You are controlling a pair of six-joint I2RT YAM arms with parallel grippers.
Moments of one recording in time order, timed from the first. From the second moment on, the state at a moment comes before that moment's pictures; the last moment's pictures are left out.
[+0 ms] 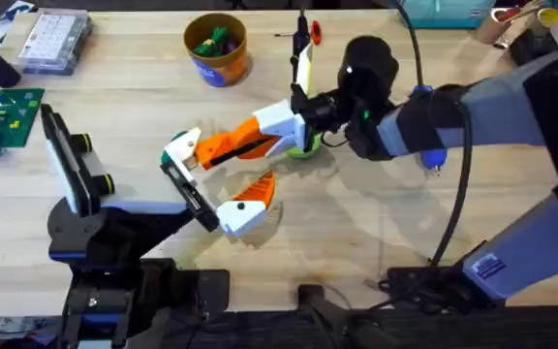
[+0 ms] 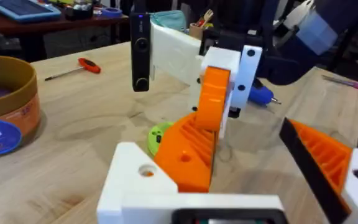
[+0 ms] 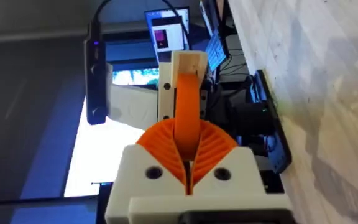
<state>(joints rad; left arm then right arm) 0.01 0.00 0.00 -0.08 0.92 -0.11 0.55 1.87 0.78 1.05 -1.37 1.56</state>
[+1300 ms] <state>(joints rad) 0.00 0.01 0.00 -0.09 1.03 -0.14 0.59 1.87 0.82 0.82 -1.28 1.29</state>
